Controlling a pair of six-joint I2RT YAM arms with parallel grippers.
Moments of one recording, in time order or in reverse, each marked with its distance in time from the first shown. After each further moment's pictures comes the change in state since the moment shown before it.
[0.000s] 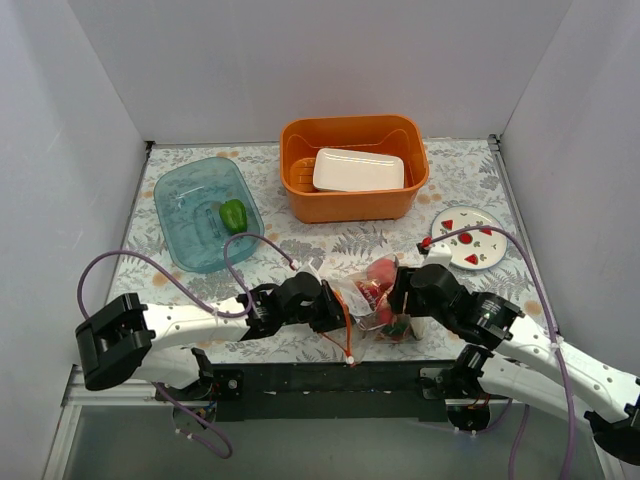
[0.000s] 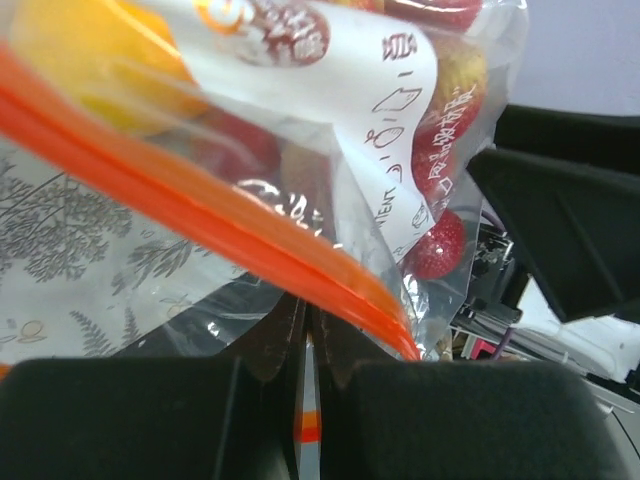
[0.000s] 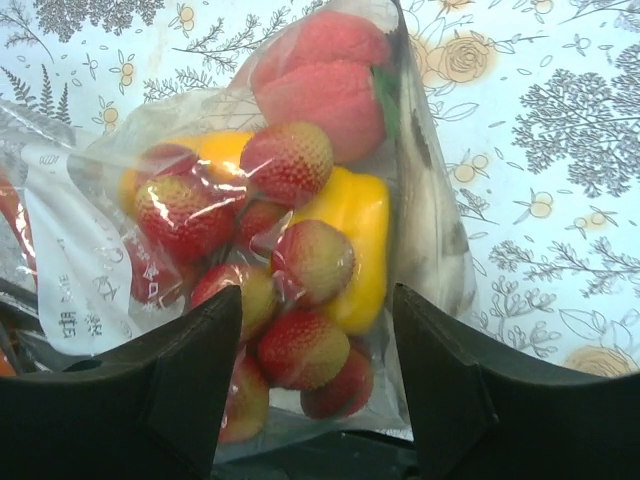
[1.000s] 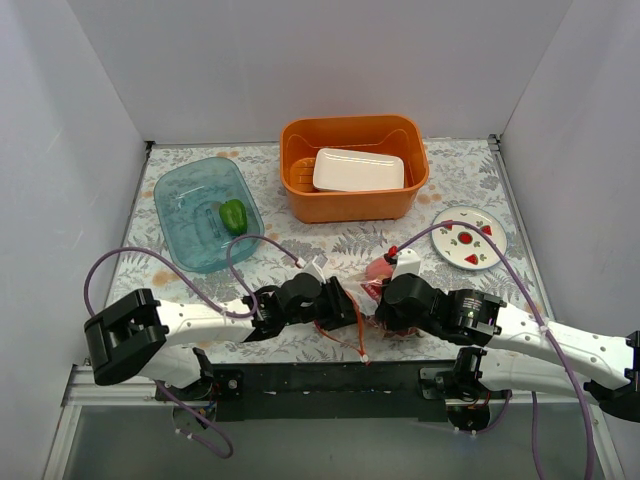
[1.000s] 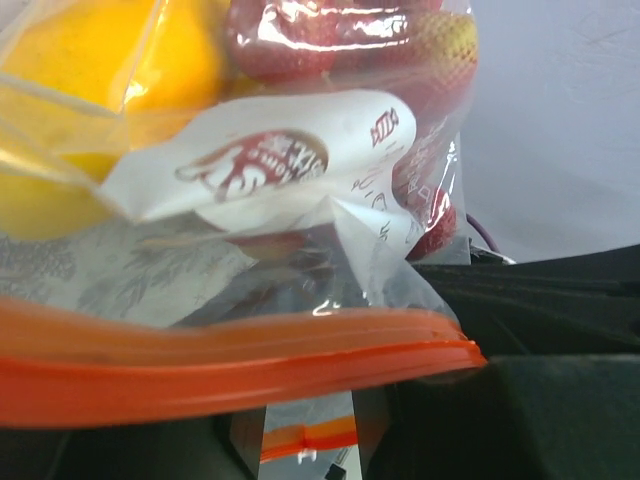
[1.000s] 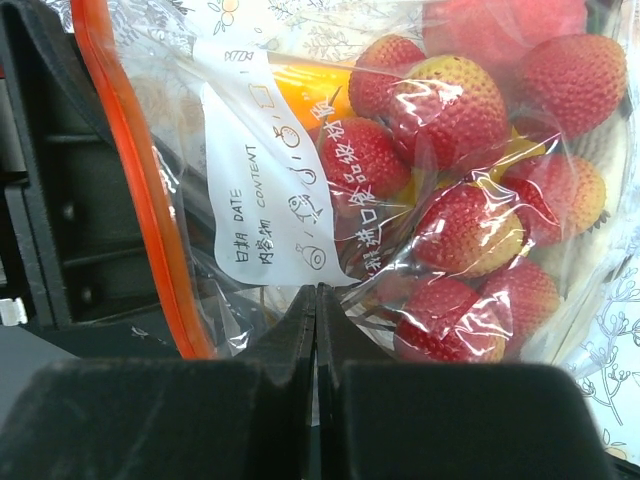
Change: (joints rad) left arm 0.001 0.043 -0.044 0.193 0.014 0.005; right arm 0.238 0.156 0.118 -0.004 -0.052 0.066
